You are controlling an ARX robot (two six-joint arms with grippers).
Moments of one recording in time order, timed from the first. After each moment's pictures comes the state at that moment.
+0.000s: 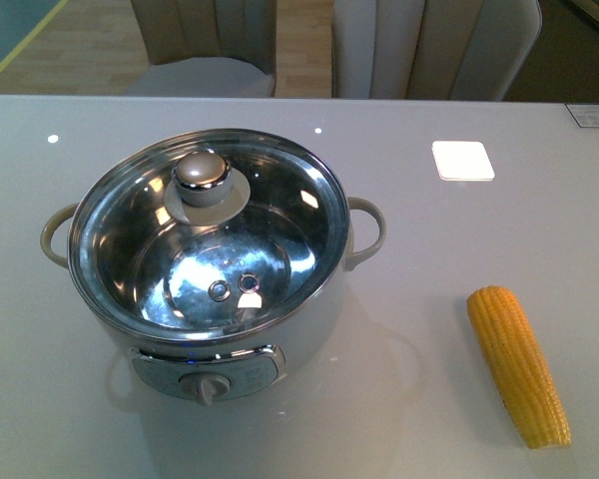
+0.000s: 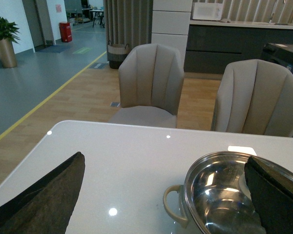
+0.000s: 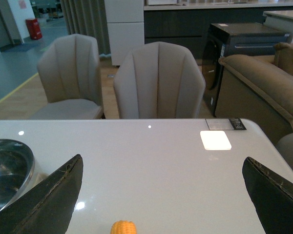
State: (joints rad) left arm 0.00 0.01 0.01 0.00 0.00 -0.01; right arm 0.00 0.01 0.02 0.00 0.00 0.00
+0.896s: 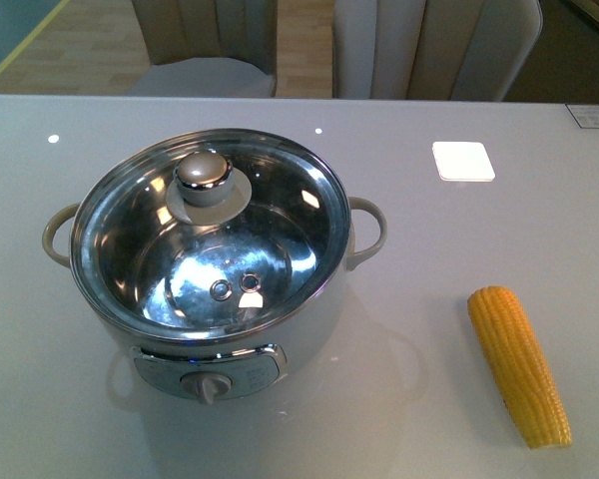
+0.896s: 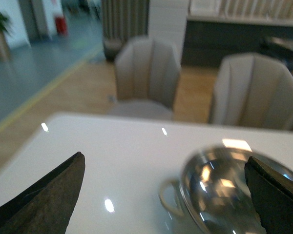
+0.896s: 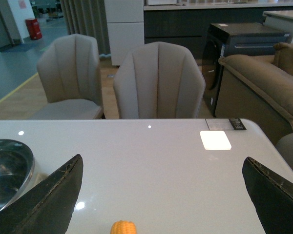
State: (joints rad) left arm 0.00 0.18 0.12 -0.23 0.08 -0.10; right arm 0.00 0.01 0.02 0.00 0.00 0.00
